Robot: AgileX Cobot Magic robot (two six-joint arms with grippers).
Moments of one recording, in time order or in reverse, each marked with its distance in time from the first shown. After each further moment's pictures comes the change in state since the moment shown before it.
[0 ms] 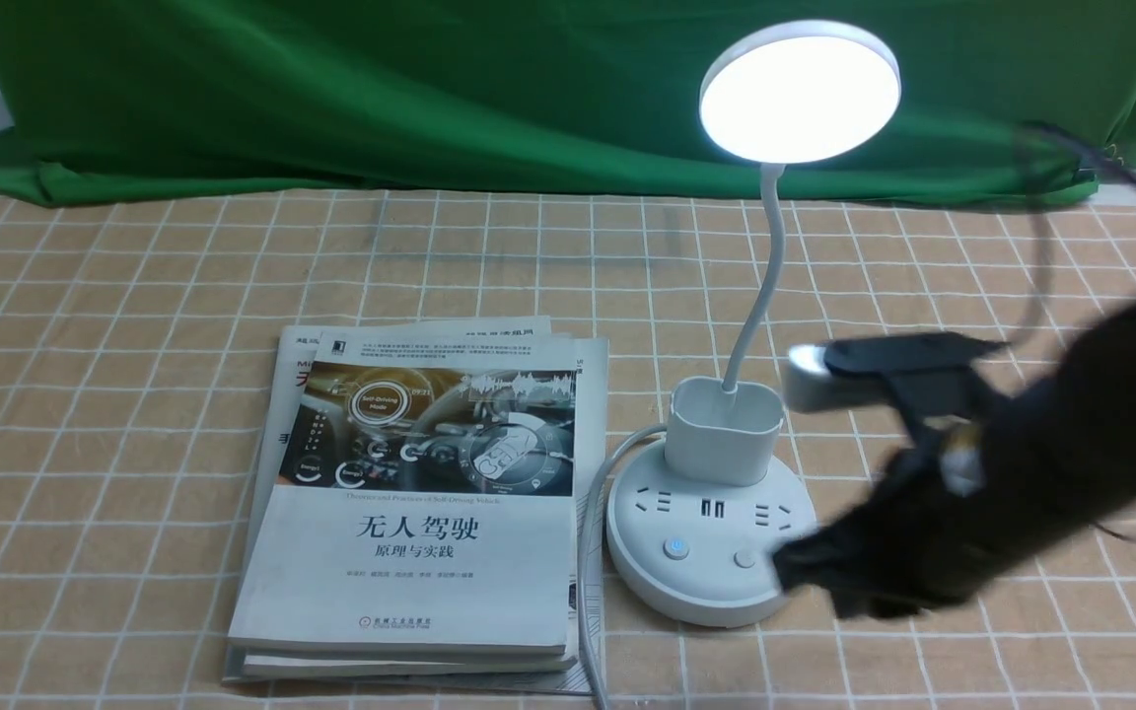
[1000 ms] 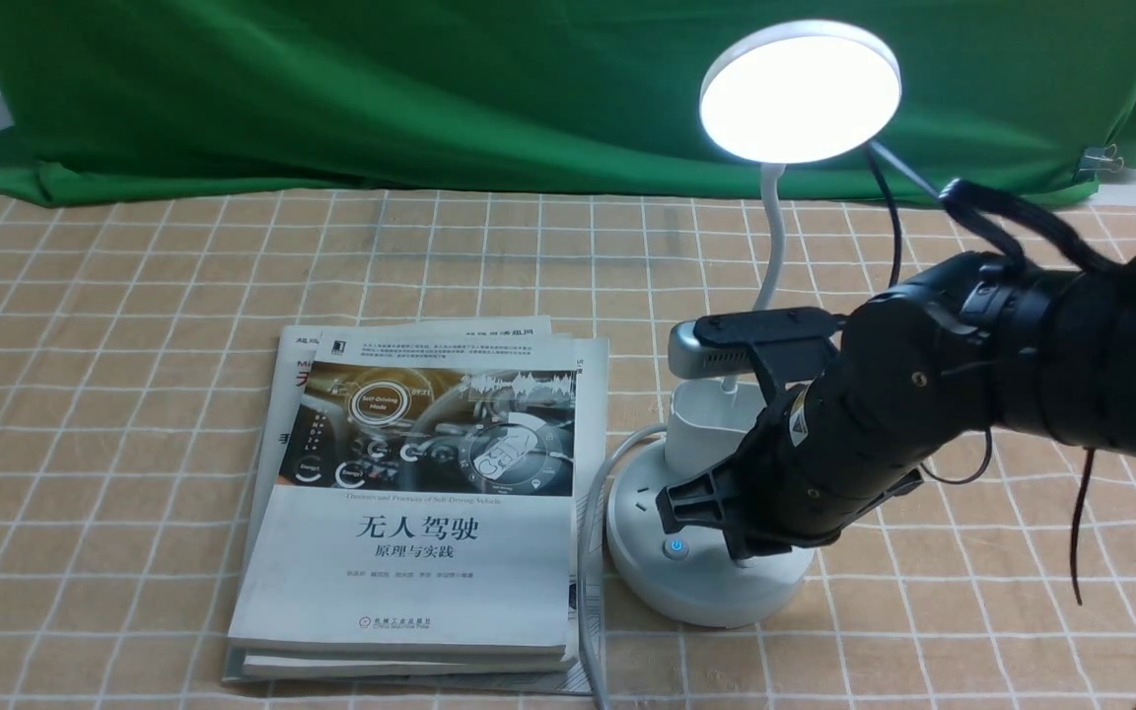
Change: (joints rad) right arm 0.008 0.249 -0.133 -0.028 -0.129 0.012; left arm 0.000 0.000 0.000 0.000 0.000 0.000
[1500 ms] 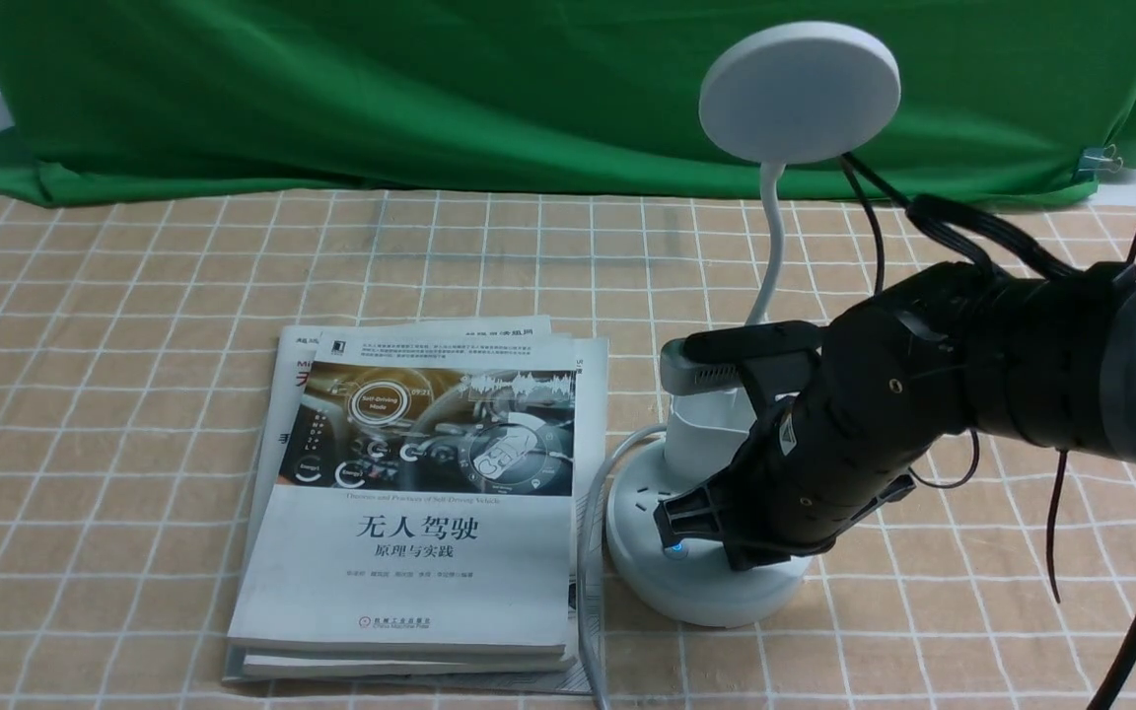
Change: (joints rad) right arm 0.000 0.030 -0.010 -0.010 0.010 -0.023; left arm 0.000 0.000 0.000 0.000 0.000 0.000
